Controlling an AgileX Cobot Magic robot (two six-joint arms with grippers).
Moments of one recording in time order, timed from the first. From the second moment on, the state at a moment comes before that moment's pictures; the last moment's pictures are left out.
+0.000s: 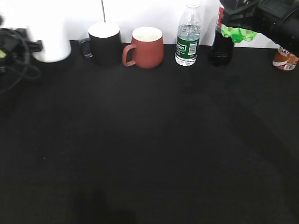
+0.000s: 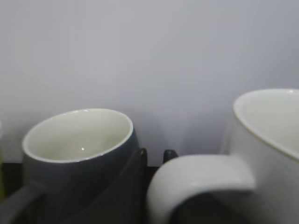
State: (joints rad) left arm -0.03 2.13 -1.09 0.00 -0.97 -0.02; right arm 0.33 1.57 -0.77 -0.05 -0.75 0.06
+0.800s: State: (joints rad) left arm -0.05 2.25 -1.19 0.03 -0.93 -0.05; right arm 0.33 1.57 -0.77 0.02 -0.71 0.04
